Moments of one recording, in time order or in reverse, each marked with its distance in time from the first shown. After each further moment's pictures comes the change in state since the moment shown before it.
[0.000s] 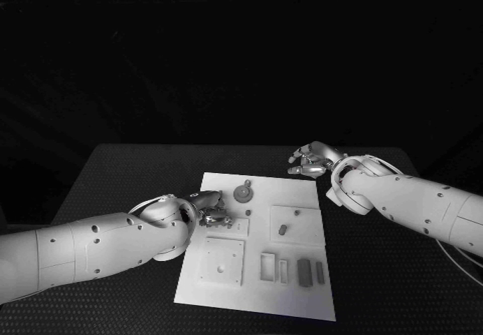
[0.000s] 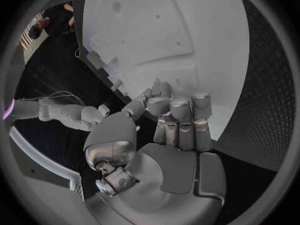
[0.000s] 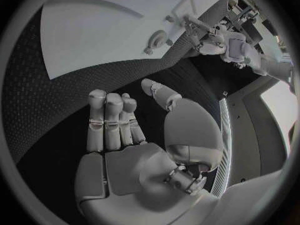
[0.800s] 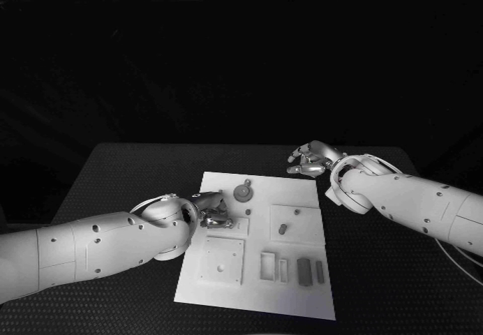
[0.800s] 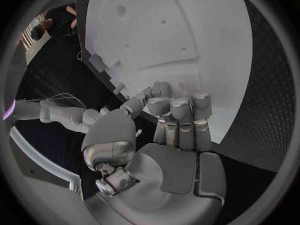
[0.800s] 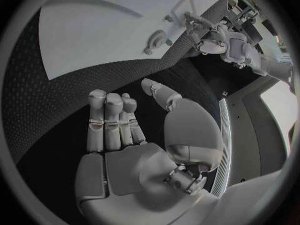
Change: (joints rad) left arm -0.001 0.002 0.003 0.010 -0.009 0.037 -0.005; left_hand 0.098 -0.098 0.004 0.028 0.064 0.002 0.002 0.008 -0.002 0.000 0.000 0.004 -0.005 0.005 0.001 0.000 -0.006 0.000 -0.004 -0.004 0.008 0.000; right arm 0.000 0.003 0.000 0.000 -0.001 0.000 -0.001; right_hand 0.000 0.000 -0.003 -0.003 0.000 0.002 -0.002 0.000 -0.001 0.000 0.000 0.005 -0.001 0.000 0.000 0.000 -0.001 0.000 0.000 0.000 0.000 0.000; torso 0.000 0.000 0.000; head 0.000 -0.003
